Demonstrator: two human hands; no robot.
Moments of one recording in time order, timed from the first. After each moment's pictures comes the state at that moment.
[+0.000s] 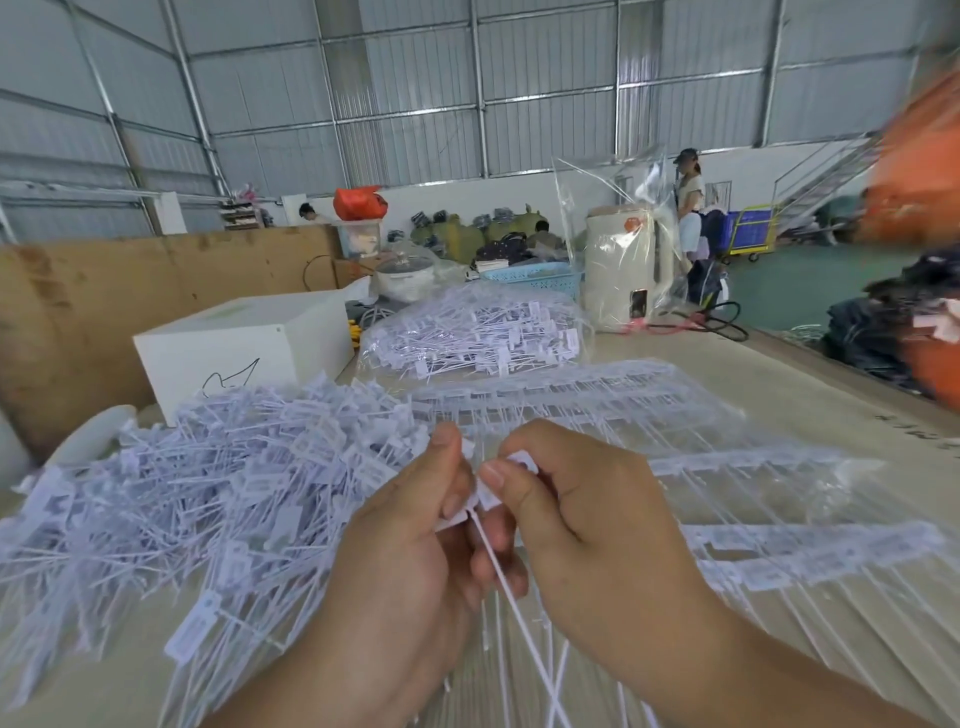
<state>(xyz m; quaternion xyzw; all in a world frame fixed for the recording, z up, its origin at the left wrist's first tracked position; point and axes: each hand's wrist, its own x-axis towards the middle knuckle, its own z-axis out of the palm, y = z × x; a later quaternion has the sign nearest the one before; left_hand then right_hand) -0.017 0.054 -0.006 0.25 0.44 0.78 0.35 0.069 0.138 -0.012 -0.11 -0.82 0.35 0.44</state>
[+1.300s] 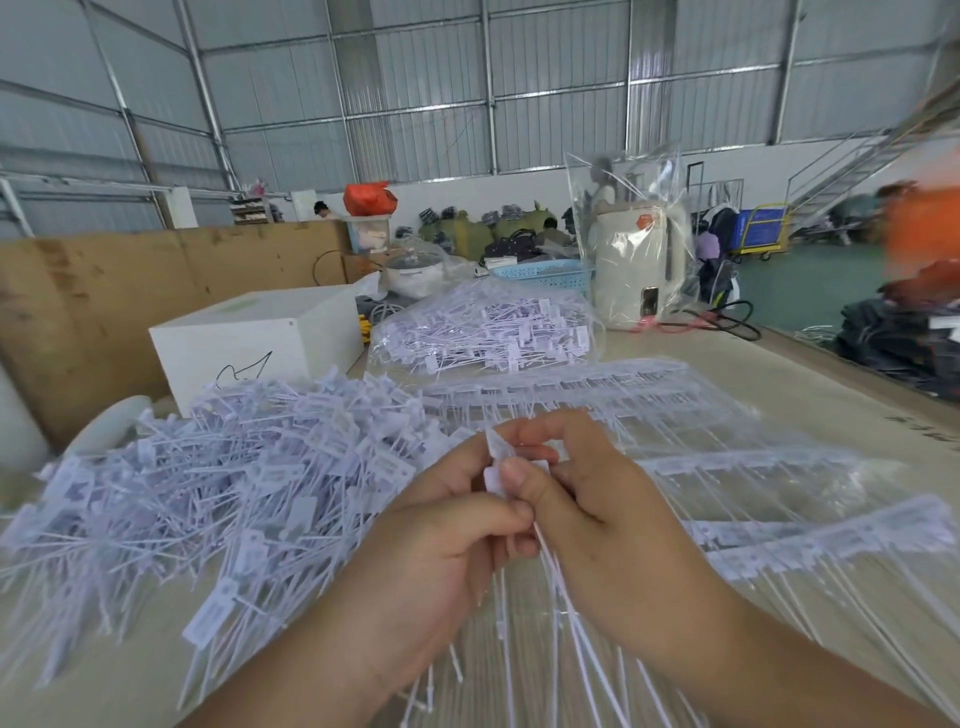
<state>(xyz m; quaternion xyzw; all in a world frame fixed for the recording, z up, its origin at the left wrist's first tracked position) -0.033 0.055 -0.016 0.41 0.44 0.70 0.39 0.066 0.149 -0.024 -0.09 -0.79 0.47 0.37</state>
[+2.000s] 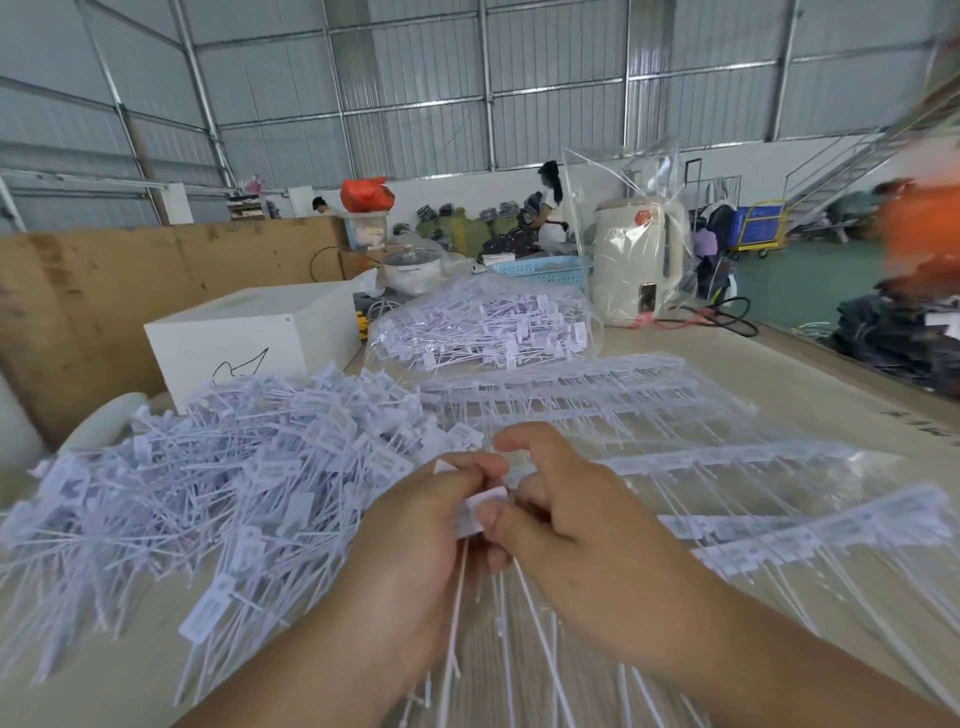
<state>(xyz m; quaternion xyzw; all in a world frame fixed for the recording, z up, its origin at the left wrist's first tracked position) -0.032 0.059 -0.020 0.24 0.52 0.74 0.35 0.064 0.148 -0.023 -0.11 -0.88 0.36 0.27</state>
